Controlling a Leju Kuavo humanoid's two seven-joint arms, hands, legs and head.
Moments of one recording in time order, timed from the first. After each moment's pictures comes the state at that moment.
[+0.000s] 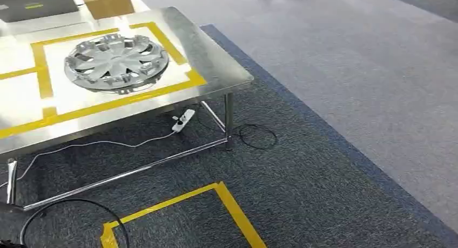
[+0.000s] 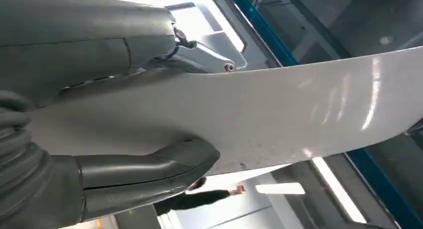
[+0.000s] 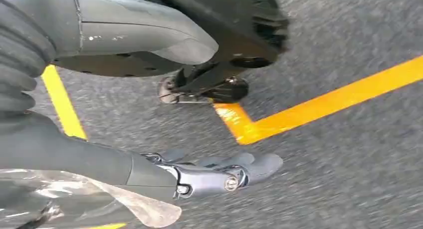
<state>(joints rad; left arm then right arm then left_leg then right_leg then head) 0.39 -0.32 0.15 -2.28 -0.58 0.70 -0.68 -0.09 0.05 1.46 0.03 -1.49 -0.26 -0.52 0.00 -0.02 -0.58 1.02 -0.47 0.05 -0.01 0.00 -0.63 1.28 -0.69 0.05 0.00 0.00</state>
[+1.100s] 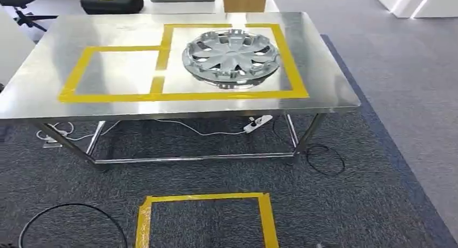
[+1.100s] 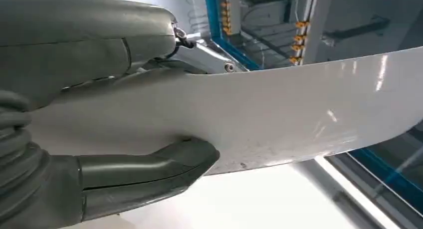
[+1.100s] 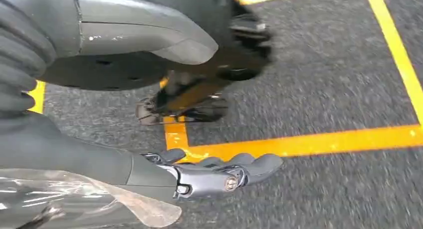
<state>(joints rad) 0.41 -0.33 0.16 -2.27 -0.59 0.70 -0.68 -0.10 0.01 1.37 0.03 -1.49 -0.14 -0.54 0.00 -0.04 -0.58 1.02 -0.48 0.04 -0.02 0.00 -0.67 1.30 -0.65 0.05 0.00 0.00</state>
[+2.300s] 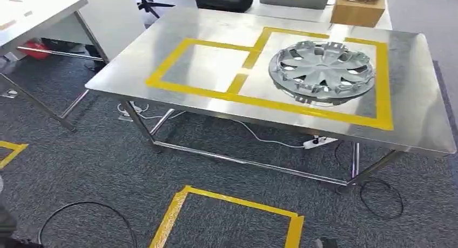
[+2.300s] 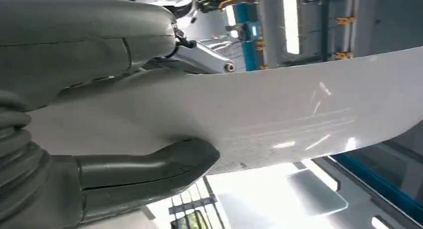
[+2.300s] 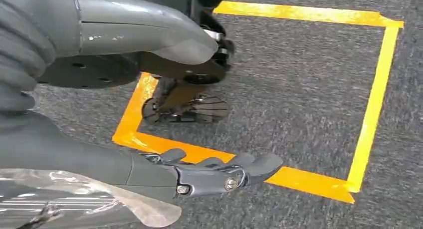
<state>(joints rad) 0.41 -0.32 0.10 -2.20 -0.50 0.70 -0.68 -0.13 -0.01 1.42 -0.01 -1.49 -0.15 -0.55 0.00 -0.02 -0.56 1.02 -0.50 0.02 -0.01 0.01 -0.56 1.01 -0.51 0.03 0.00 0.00</state>
